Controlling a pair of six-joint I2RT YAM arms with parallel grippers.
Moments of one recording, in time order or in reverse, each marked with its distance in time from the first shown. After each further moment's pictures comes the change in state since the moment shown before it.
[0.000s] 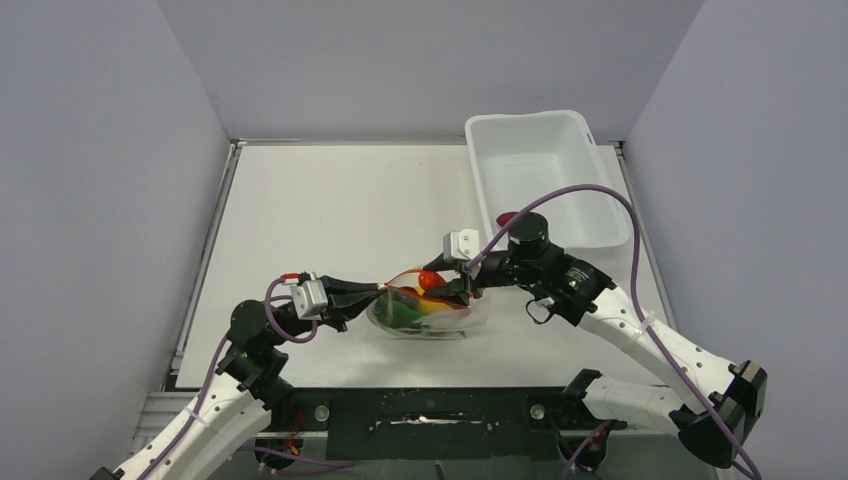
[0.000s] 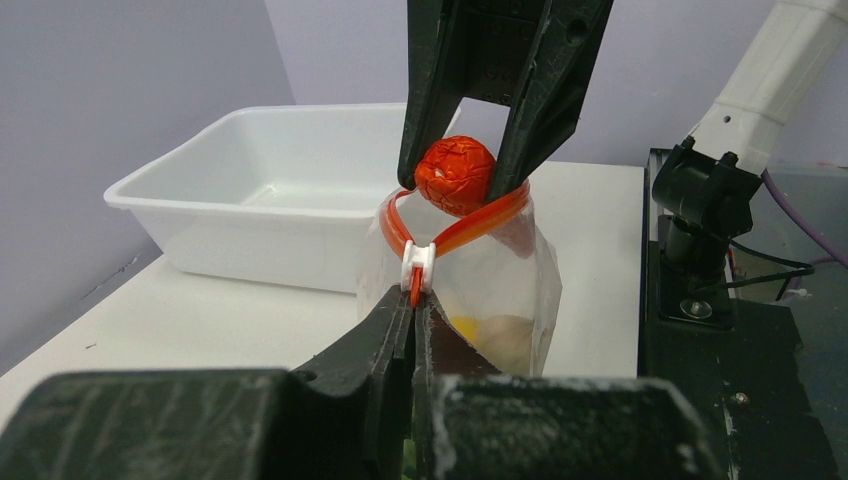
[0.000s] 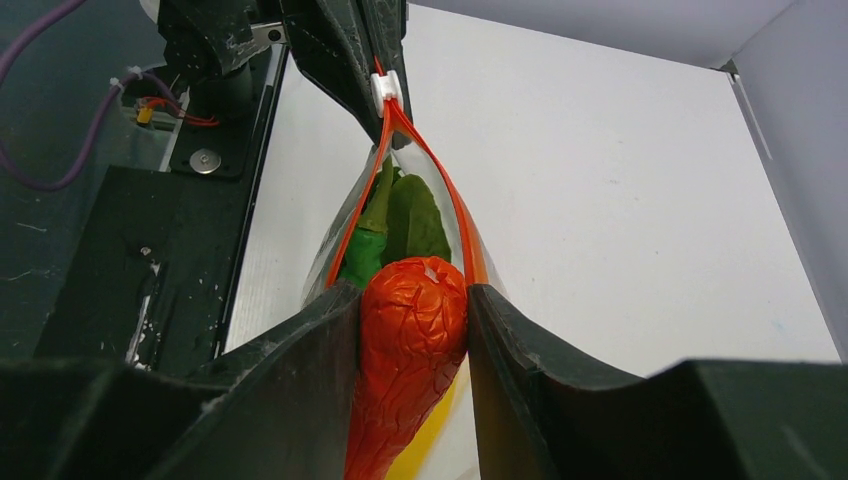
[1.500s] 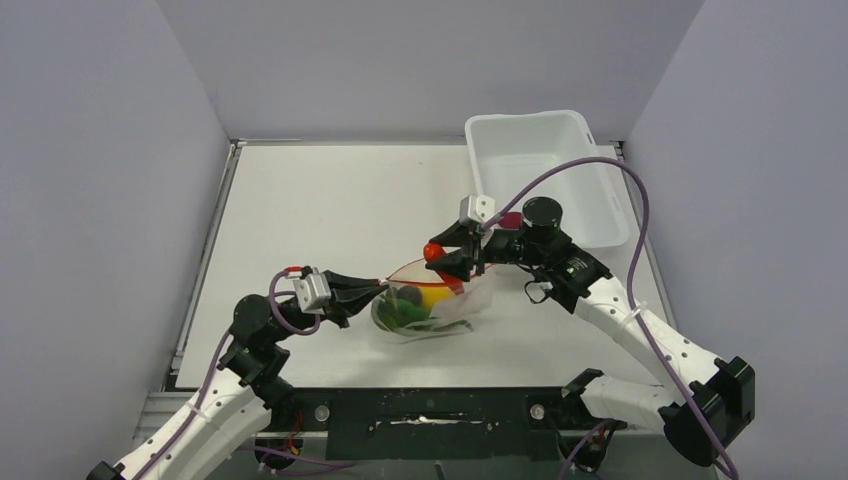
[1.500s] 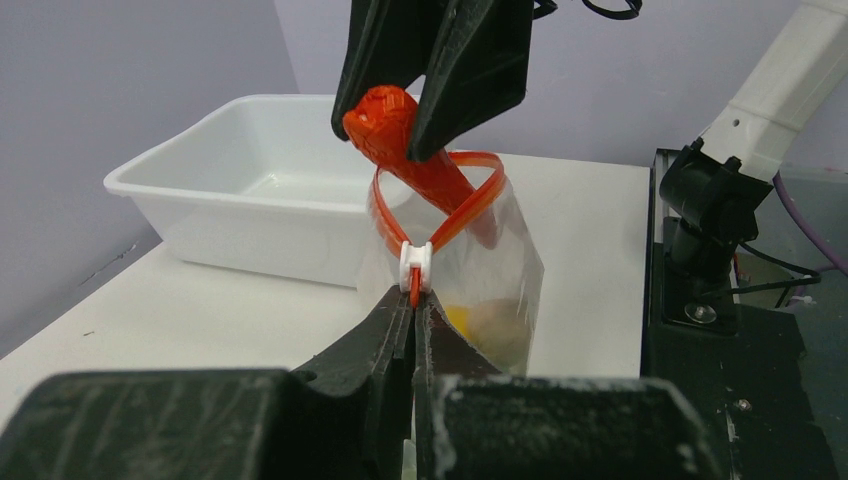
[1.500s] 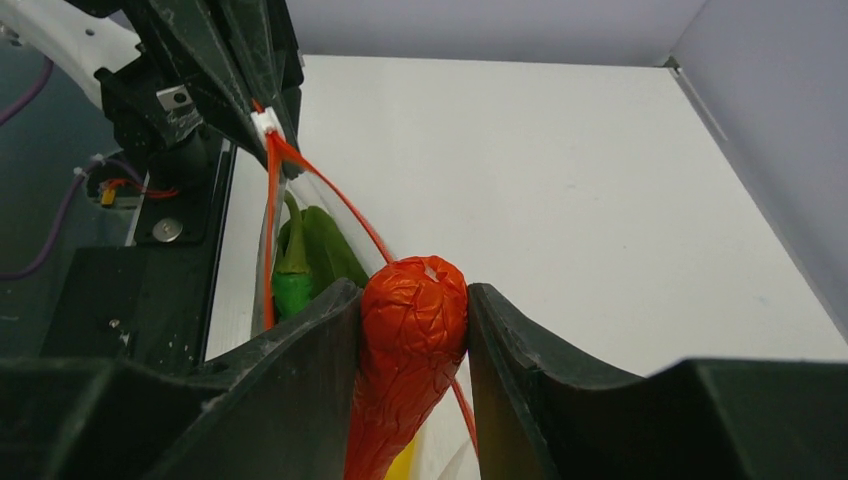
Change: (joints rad) left arm 0.000 0.042 0.023 -0.002 -0.018 -0.008; right arm -0.154 0.044 -0.036 0.261 -0.073 0.219
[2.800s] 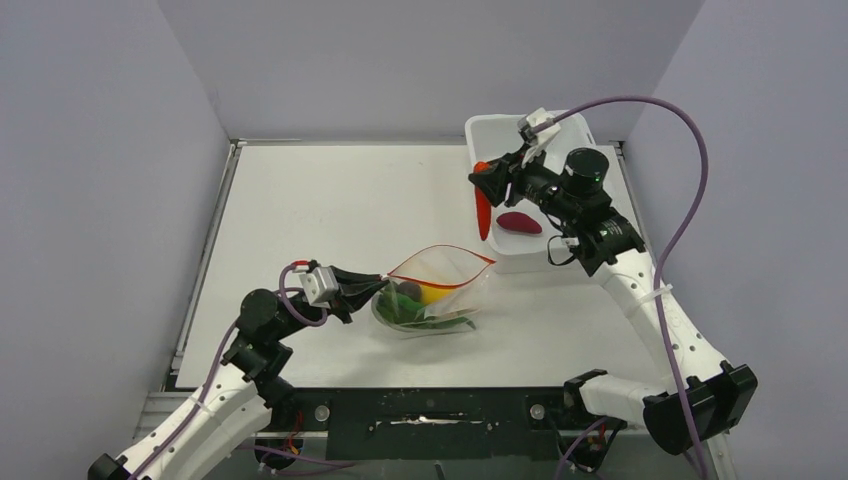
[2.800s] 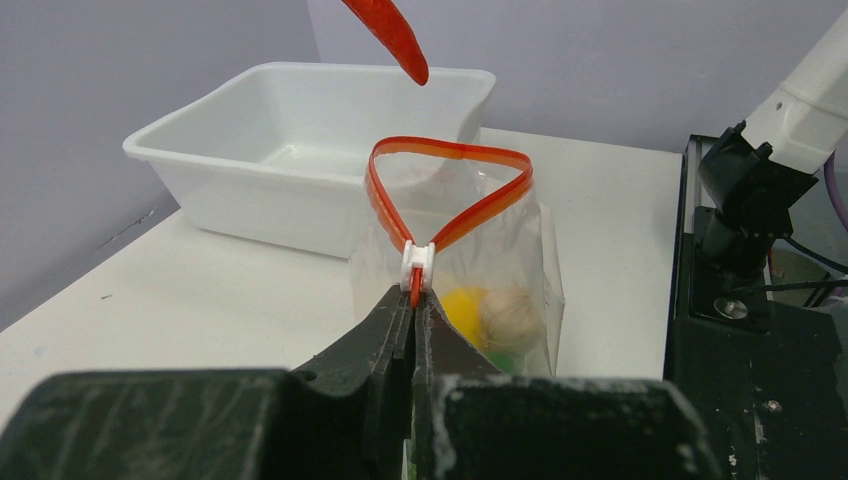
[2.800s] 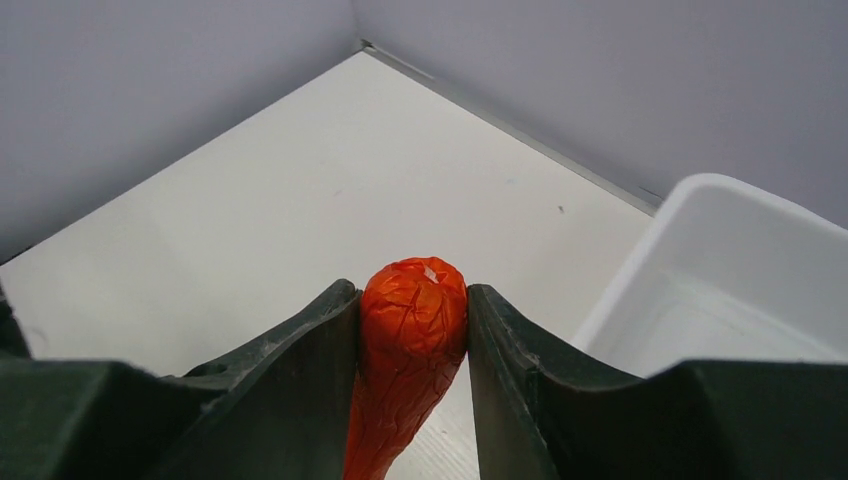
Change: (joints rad) left arm 0.000 0.041 0.001 -0.024 -0.051 0.028; right arm -0.275 0.084 0.294 -0.183 0.413 0.264
